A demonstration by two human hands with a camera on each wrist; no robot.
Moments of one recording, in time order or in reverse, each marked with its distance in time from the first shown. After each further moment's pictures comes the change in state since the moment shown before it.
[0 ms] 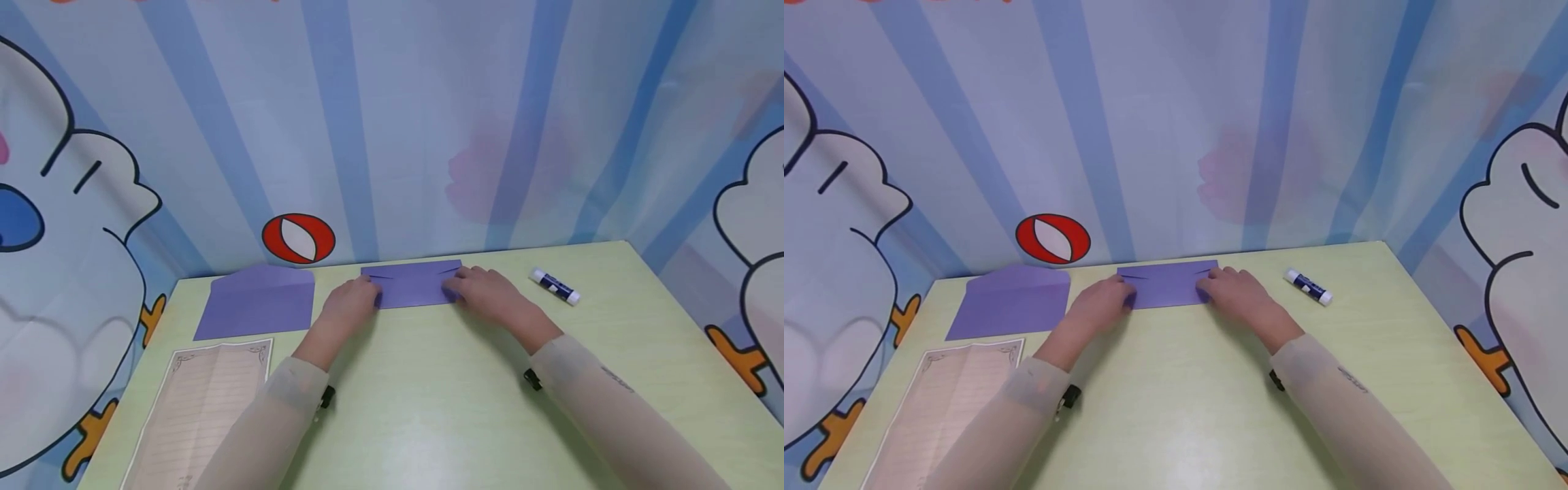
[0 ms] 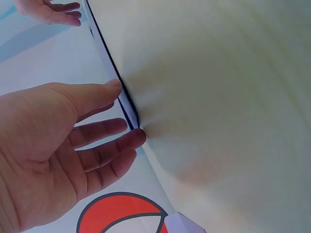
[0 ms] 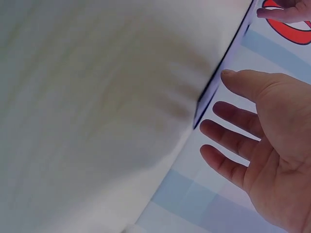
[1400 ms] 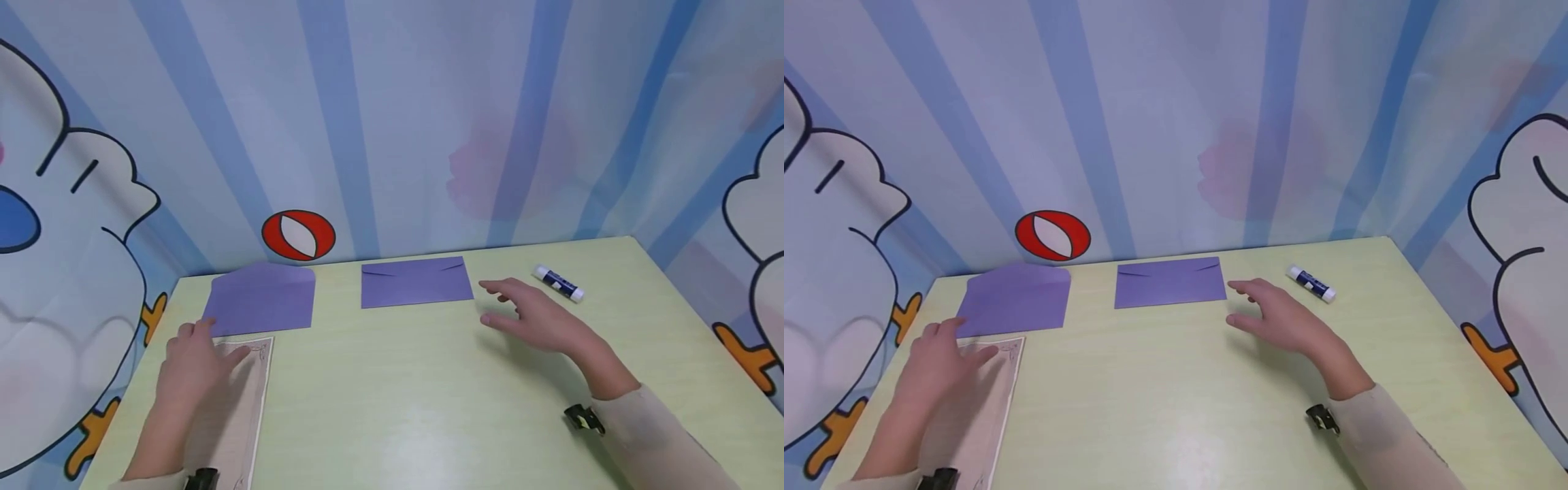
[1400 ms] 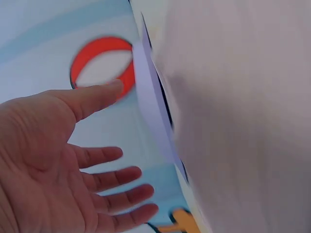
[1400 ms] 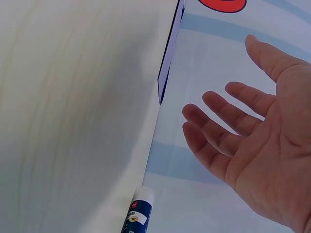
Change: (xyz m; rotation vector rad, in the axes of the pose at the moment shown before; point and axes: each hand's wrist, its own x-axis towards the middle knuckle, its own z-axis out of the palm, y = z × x) left_hand -0.182 -0.137 -0.020 -0.267 0.134 -0.605; right_hand -0.088 0.008 -0.022 0.614 0.062 0.141
